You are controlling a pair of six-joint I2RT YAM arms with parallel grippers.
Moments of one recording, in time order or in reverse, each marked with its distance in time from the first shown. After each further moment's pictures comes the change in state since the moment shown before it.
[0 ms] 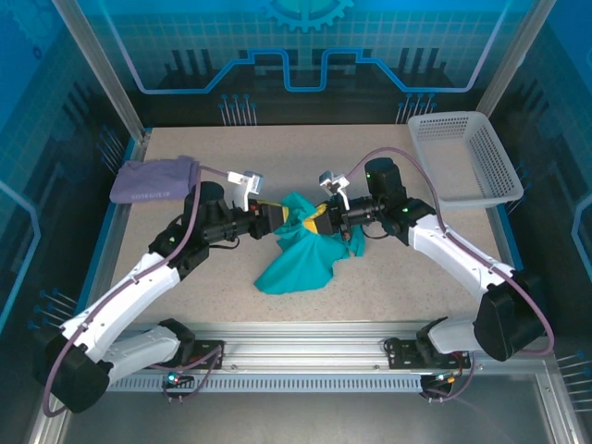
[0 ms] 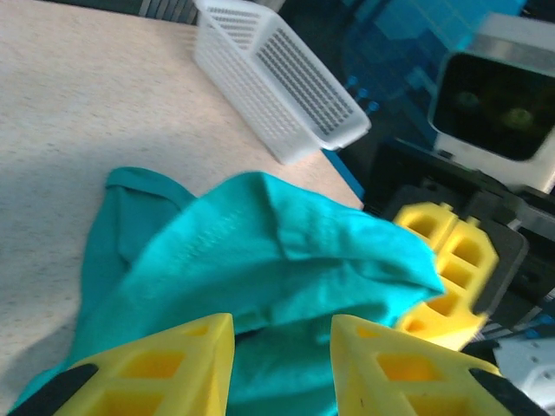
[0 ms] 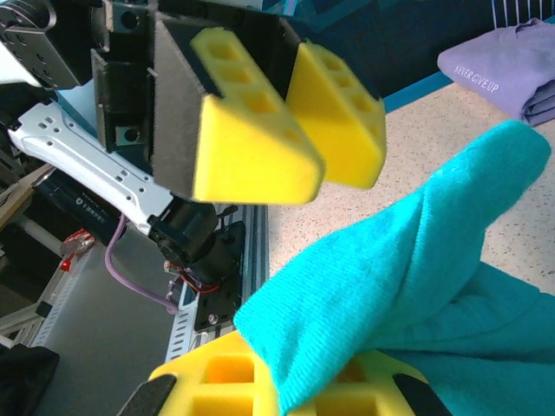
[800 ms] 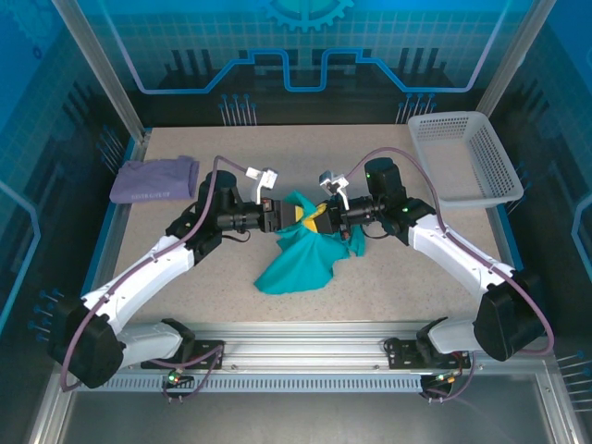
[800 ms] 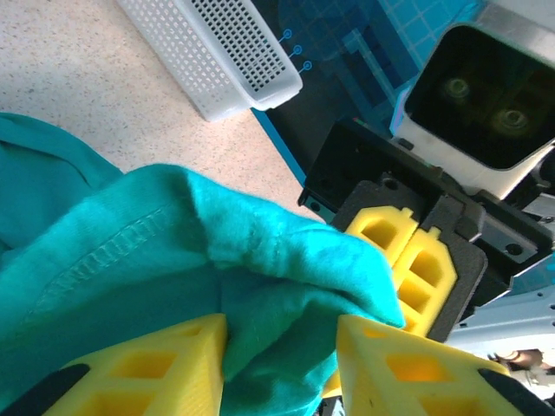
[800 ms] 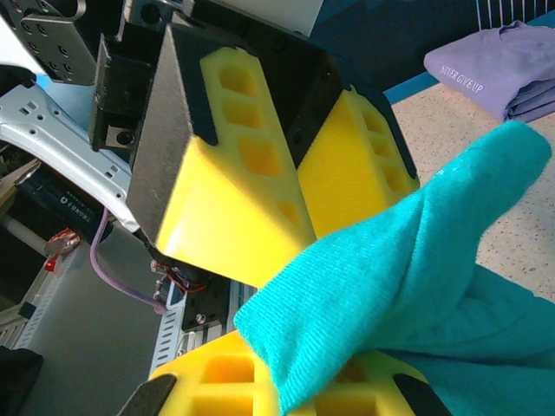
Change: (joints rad) left arm 0.021 0.153 0.045 0.100 0.227 -0.135; right arm 0.000 0.000 0.001 -0.008 0.027 -0.016
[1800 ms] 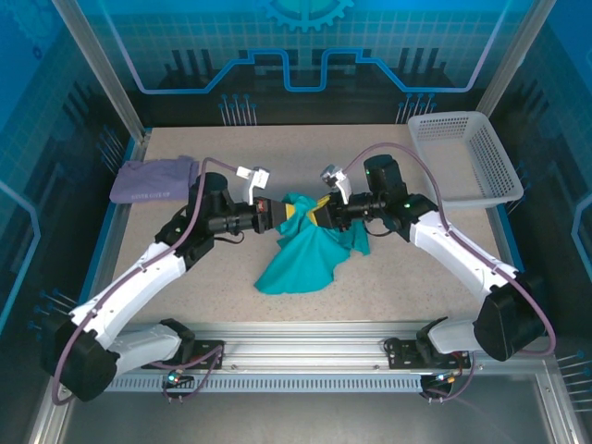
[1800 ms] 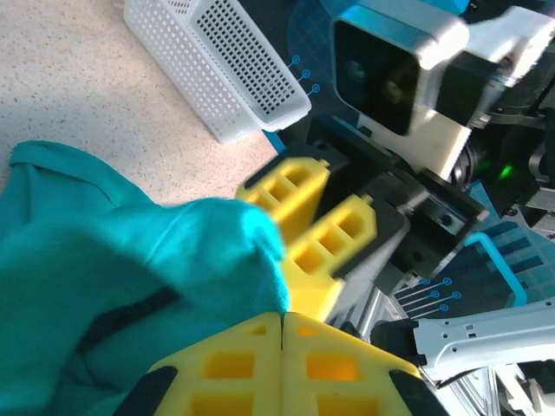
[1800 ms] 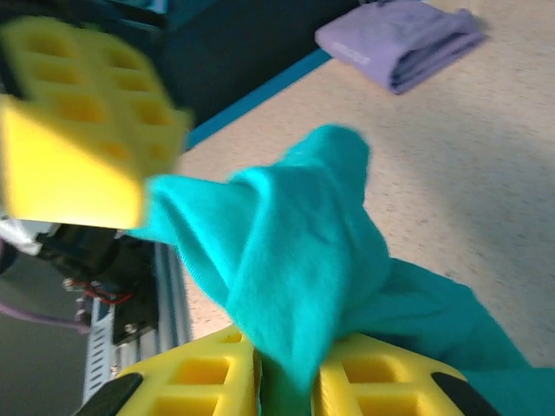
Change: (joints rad) left arm 0.005 -0.097 0.000 -0.068 -0.070 0.033; right arm 0.003 0.000 0.066 -0.139 0.279 0.010
